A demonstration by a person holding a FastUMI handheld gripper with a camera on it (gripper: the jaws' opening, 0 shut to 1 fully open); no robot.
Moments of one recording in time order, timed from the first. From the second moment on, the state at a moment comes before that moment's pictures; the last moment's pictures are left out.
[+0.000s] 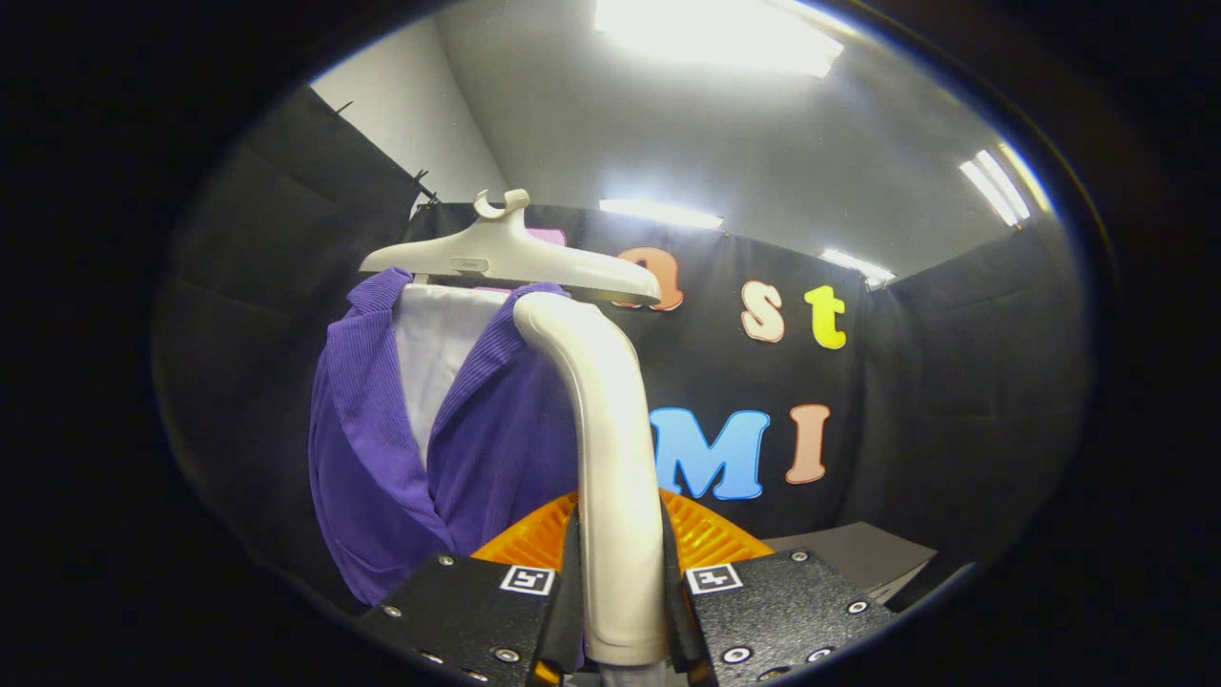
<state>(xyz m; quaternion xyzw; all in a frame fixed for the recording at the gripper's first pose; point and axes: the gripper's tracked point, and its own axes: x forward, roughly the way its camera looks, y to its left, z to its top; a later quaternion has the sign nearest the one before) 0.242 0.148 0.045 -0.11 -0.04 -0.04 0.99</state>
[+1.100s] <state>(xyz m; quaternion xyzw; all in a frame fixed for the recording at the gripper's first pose) 0.205 0.118 -0.082 -0.20 0.05 -0.03 0.98</state>
